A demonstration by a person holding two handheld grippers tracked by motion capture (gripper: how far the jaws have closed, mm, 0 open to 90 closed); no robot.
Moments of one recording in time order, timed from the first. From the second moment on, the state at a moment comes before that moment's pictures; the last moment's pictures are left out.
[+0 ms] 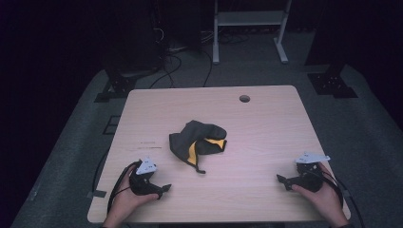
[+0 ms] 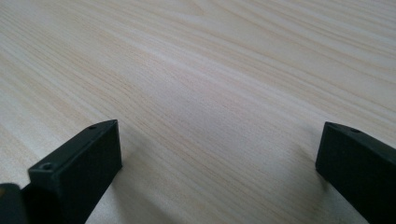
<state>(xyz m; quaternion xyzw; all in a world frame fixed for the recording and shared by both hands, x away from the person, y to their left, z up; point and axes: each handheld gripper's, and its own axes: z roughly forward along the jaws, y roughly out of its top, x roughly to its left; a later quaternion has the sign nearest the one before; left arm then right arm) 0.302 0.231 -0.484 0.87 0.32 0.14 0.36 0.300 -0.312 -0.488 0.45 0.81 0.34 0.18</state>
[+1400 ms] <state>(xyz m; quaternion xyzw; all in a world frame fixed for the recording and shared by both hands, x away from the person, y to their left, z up) 0.380 0.173 -0.408 0.84 0.29 0.16 0.44 0.300 -0.311 -0.488 0.45 0.81 0.34 0.18</state>
